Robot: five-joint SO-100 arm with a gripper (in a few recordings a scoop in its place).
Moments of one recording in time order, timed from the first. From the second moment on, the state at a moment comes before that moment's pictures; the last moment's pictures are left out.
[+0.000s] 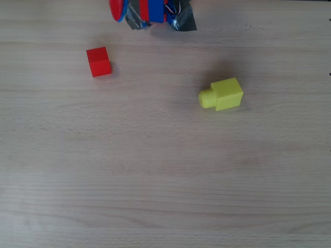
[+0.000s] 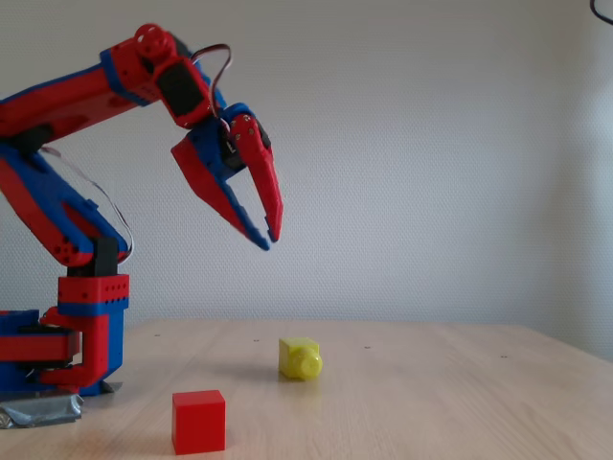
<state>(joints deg) 14.3 136.7 114.9 76.3 -5.3</state>
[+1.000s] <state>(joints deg) 30.9 108.7 91.8 97.8 -31.0</state>
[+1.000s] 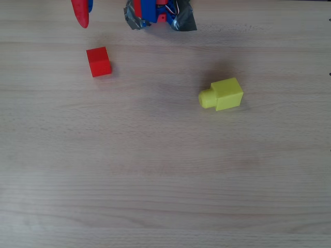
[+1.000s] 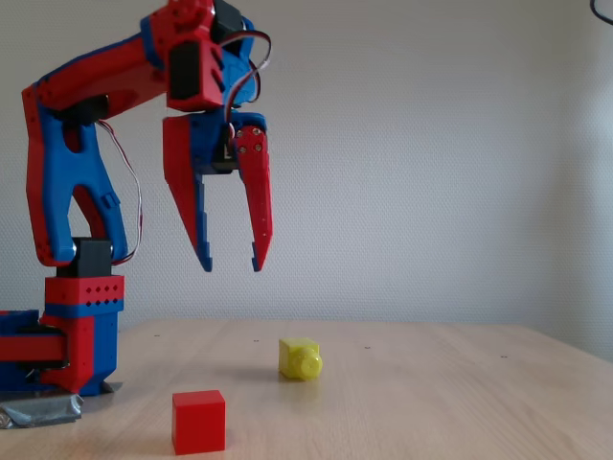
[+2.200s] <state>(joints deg) 39.6 101.8 112.7 85.7 -52.3</state>
